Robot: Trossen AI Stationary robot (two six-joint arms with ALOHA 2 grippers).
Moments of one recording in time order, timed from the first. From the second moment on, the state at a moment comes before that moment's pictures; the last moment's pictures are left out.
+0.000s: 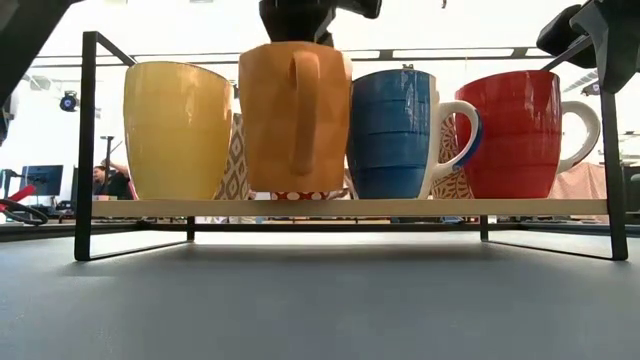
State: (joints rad) left arm -0.20 2.19 2.20 -1.47 -0.06 -0.16; right arm 0.65 1.33 1.01 -0.82 0.18 0.59
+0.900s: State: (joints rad) left arm -0.17 2.19 2.20 -1.53 -0.20 -0.17; right arm 0.65 1.33 1.01 -0.82 0.18 0.59
